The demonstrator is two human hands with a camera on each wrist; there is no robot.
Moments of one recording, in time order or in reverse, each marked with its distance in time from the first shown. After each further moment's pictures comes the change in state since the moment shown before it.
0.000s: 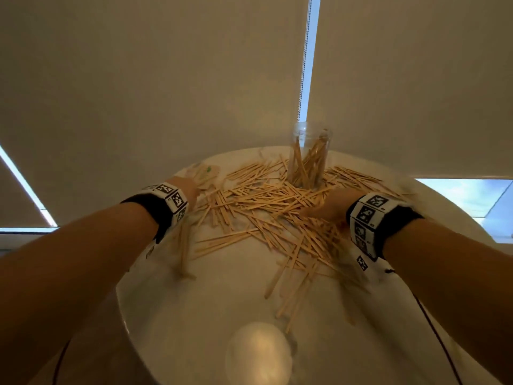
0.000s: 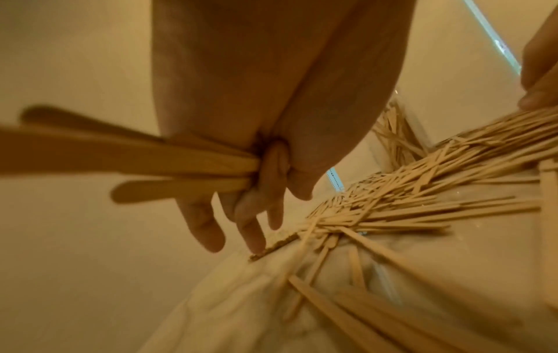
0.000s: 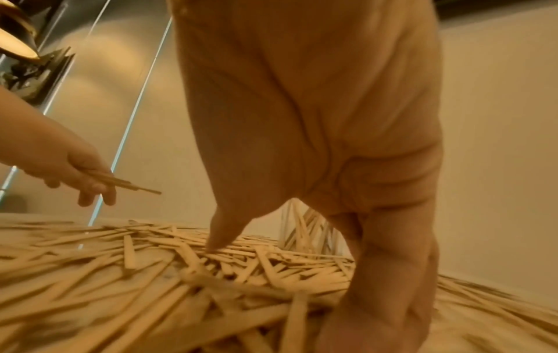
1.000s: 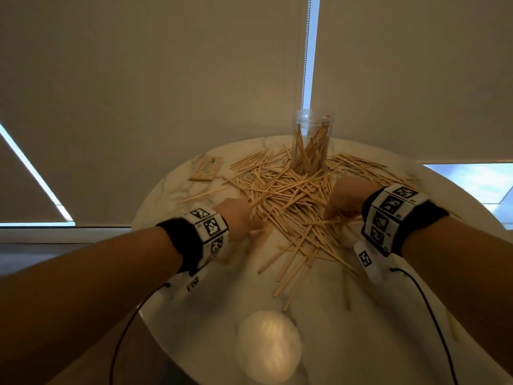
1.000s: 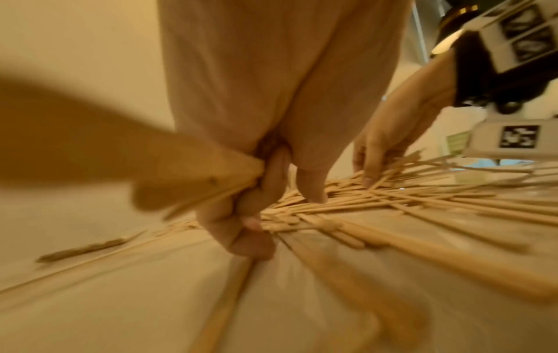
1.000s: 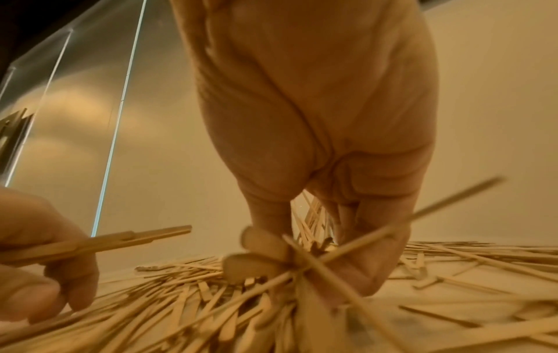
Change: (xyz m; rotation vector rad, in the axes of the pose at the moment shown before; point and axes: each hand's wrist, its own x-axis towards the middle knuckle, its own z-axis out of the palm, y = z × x) left_hand -0.076 0.090 0.029 -0.063 -0.078 0.193; right_hand -0.014 0.015 0.006 0.300 0.038 0.045
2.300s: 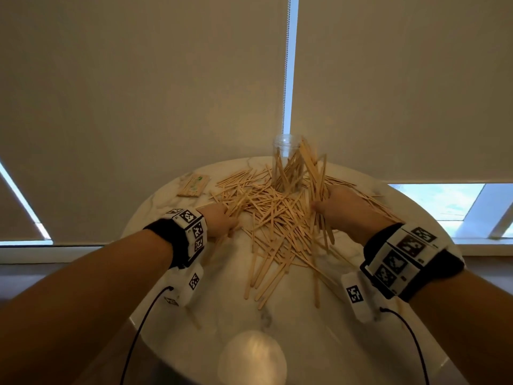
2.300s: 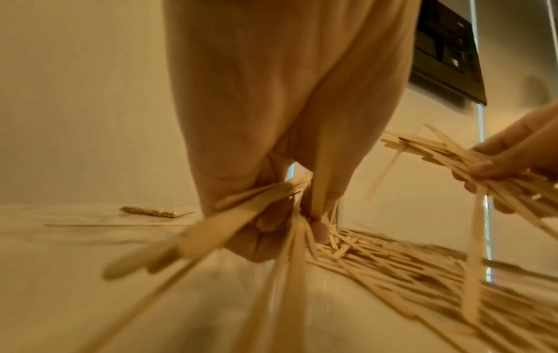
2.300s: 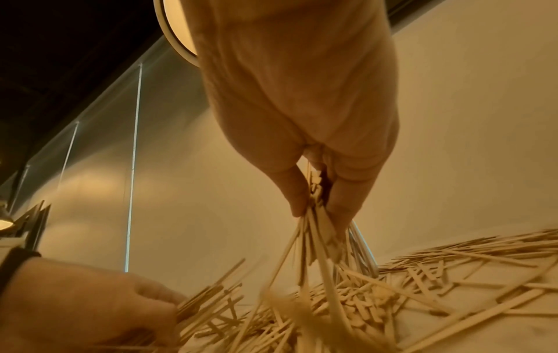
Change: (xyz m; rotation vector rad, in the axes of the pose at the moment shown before) left_hand -0.003 -0.013 -0.017 -0.360 -0.020 -0.086; right_hand -0.068 0.027 -0.003 0.699 0.265 -0.128
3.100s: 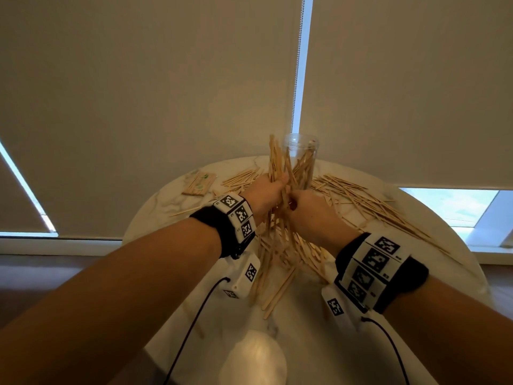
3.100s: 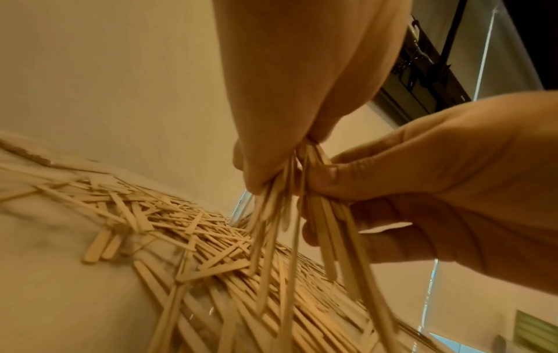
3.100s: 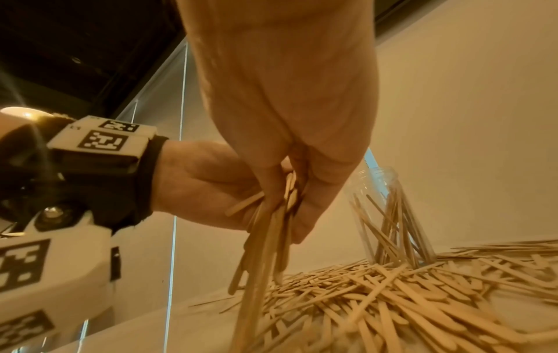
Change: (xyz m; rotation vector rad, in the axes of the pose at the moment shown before) left_hand 0.022 0.083 0.010 -1.028 0.091 0.276; right_hand 0.003 -0.023 0.049 -0.247 -0.119 -0.398
